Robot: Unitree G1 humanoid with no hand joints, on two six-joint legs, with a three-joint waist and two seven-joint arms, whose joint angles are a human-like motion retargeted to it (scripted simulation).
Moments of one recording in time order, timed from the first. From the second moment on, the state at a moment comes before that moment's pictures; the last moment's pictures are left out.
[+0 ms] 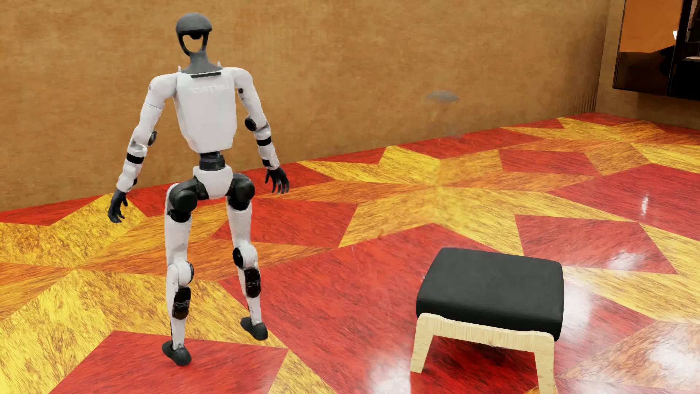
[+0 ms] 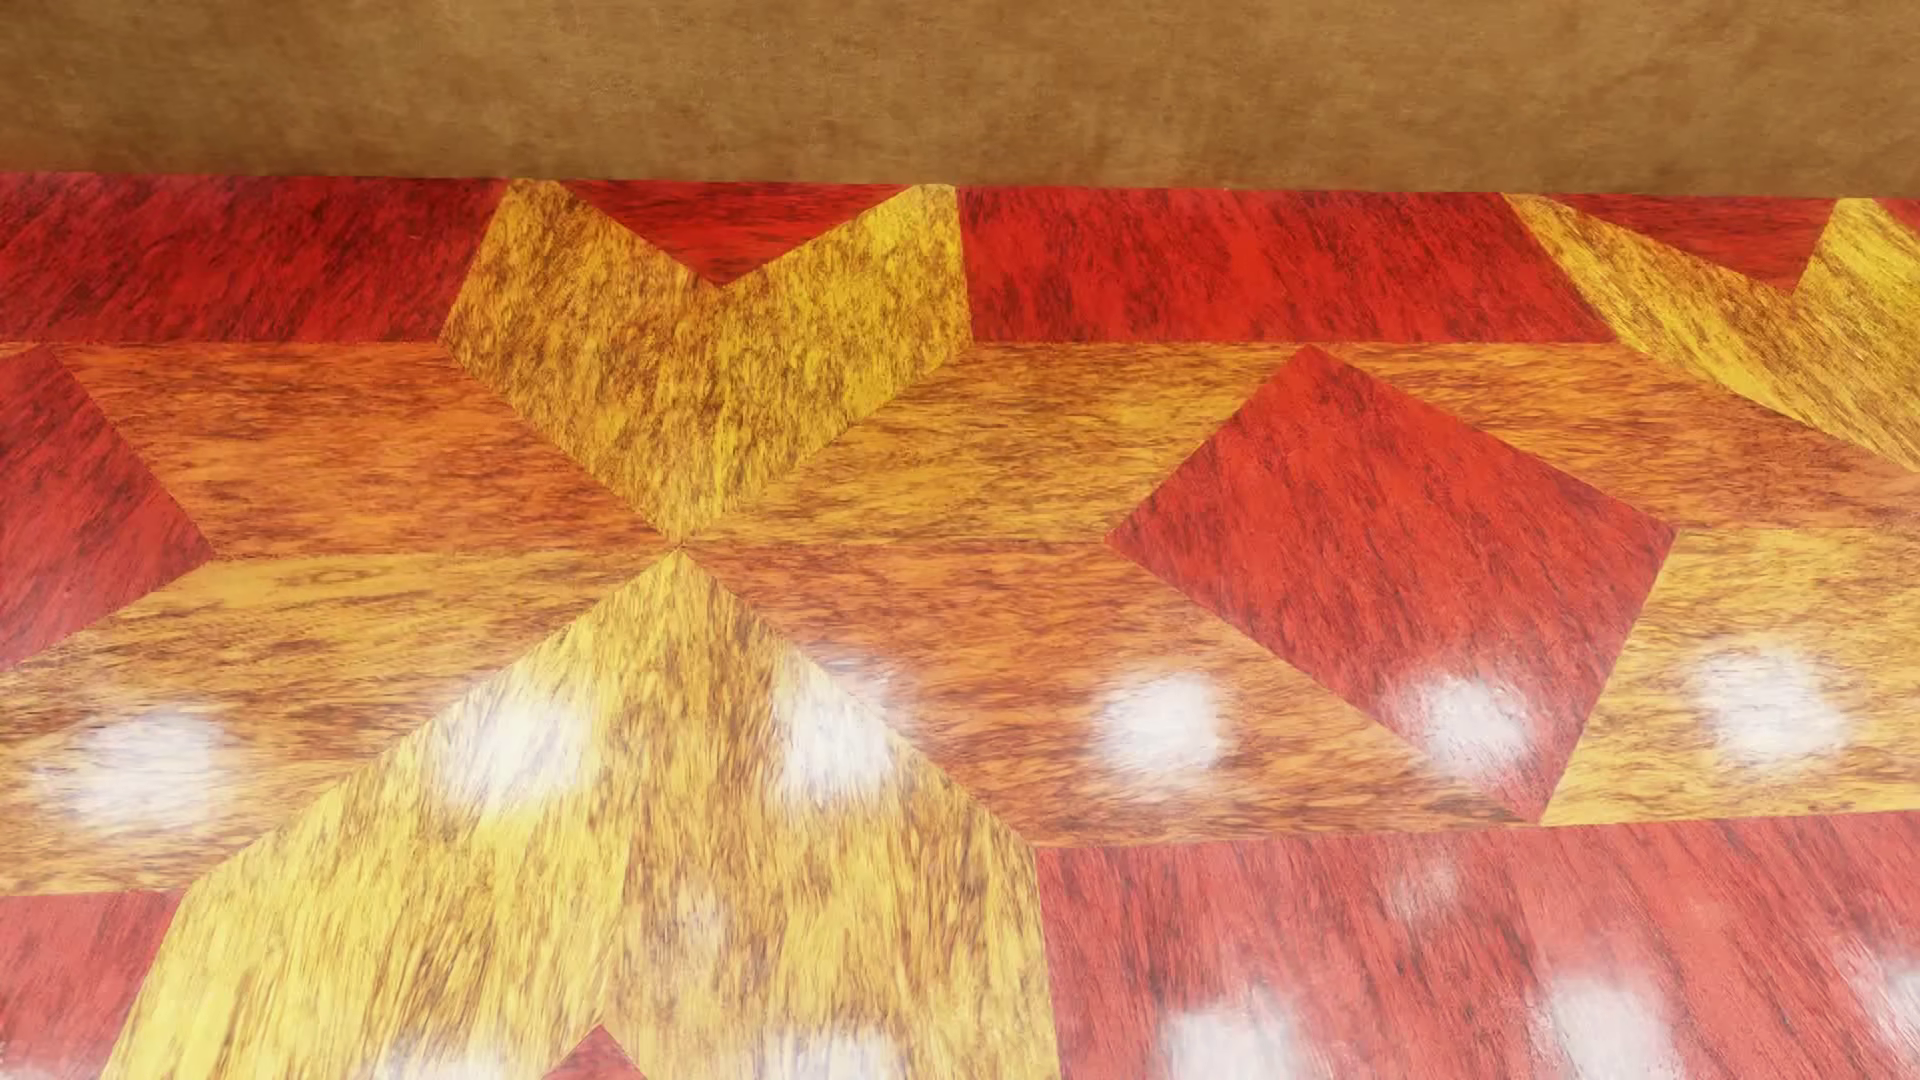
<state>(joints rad) -0.04 -0.10 -0.03 0.13 -0.06 -0.06 0.04 -0.01 0.06 0.13 0.25 -0.10 -0.07 0.01 -0.08 0.50 -0.33 -0.24 0.13 -0.50 0.35 1.29 1.39 0.09 -0.22 0.07 0.01 0.11 -0.20</state>
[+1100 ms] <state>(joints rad) 0.18 -0.20 -0.09 0.24 -0.02 -0.06 0.28 -0.04 0.11 0.43 0.28 -0.02 0.01 -0.08 0.00 0.55 -0.34 -0.26 0.09 -0.51 0.30 1.19 1.30 0.03 -0.33 0.01 0.03 0.18 -0.11</state>
